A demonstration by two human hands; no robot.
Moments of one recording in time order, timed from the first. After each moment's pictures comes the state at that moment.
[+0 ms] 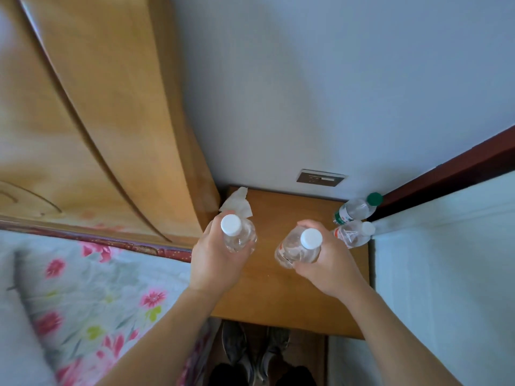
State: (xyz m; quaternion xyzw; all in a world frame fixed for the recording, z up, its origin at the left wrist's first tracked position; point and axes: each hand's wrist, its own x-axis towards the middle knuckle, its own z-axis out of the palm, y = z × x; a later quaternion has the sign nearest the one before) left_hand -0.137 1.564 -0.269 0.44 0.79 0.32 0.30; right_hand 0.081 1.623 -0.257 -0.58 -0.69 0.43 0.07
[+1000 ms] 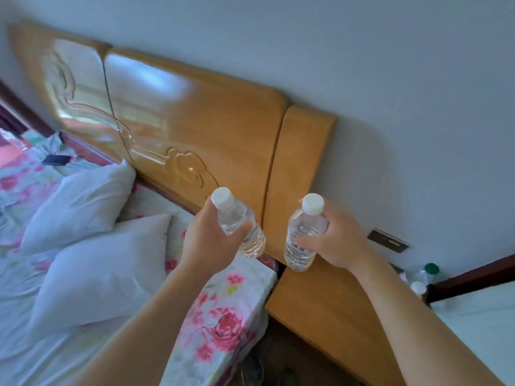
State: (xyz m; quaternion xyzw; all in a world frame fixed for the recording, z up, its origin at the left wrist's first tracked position) left_hand -0.223 1.397 -0.028 0.35 0.85 0.39 0.11; right_hand -0.036 1.562 -0.029 -0.33 -0.83 0.43 0.14
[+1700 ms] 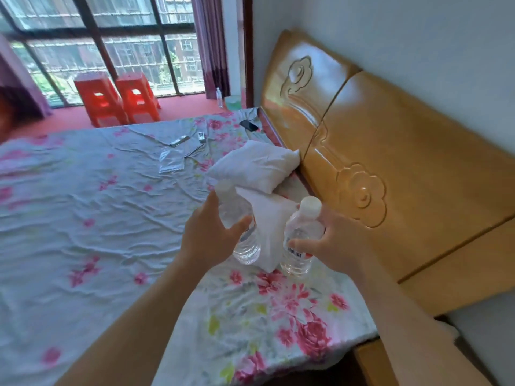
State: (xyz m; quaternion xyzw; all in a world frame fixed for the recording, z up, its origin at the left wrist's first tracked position) left_hand -0.286 1.029 0.024 0.06 0.91 0.40 -0.11; right_hand -0.237 1.272 0.037 0.00 -0.92 0.39 0.03
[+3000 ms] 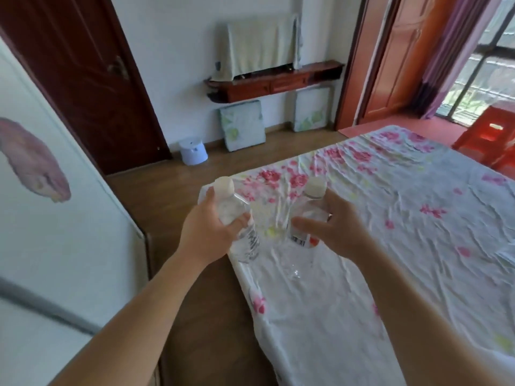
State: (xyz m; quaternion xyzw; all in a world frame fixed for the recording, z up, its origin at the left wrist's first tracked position) left_hand 0.024 0.587 0.048 -0.51 0.76 0.23 -0.33; right_hand -0.217 0.676 0.063 0.54 -0.66 0.45 -0.26
